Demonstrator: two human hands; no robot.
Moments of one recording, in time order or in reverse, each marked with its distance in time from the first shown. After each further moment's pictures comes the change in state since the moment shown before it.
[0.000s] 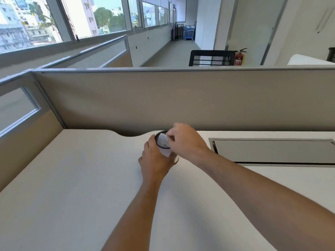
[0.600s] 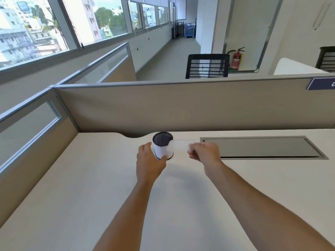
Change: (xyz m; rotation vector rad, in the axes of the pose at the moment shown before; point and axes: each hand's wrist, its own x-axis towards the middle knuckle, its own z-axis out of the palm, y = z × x) left_hand -0.020 0.016 -0.053 -0.019 -0.080 -0.003; right_hand -0.057 0.048 -0.018 1.192 0.274 0.787
